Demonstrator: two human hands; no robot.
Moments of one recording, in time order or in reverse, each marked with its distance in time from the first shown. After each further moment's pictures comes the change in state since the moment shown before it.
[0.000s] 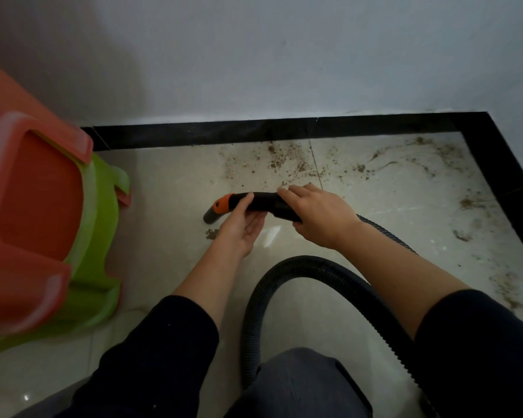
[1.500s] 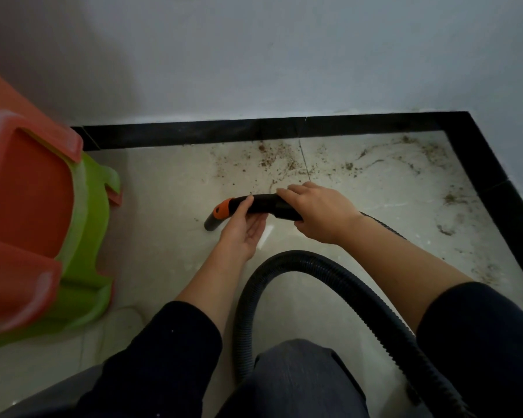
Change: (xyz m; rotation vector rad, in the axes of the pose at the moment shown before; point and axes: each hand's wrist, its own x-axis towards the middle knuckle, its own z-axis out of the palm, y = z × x) left_hand -0.012 -0.021 0.006 -0.036 -0.020 -0.029; right_hand -0.017 0.010 -0.011 -0.012 -0.032 -0.003
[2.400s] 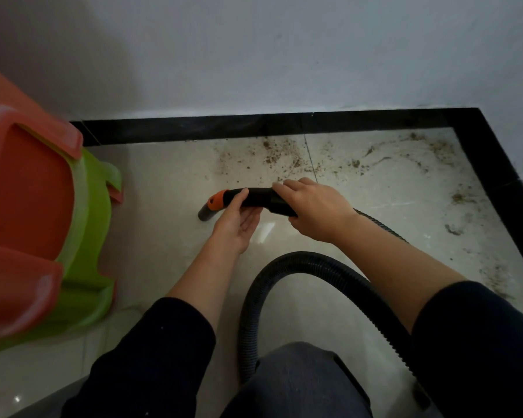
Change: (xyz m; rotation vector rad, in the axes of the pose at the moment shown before) left_hand 0.011 0.023 -0.008 0.021 0.010 0.022; right_hand 0.022 -0.012 0.007 -0.008 0.021 0.013
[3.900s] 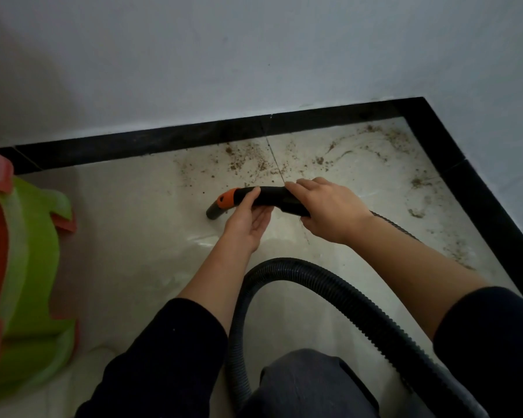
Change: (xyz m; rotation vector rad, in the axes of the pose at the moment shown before) left_hand 0.022 -0.035 0.056 0.082 -0.133 -0.084; right_hand -0.039 0.048 -0.003 -0.014 -0.010 0.211
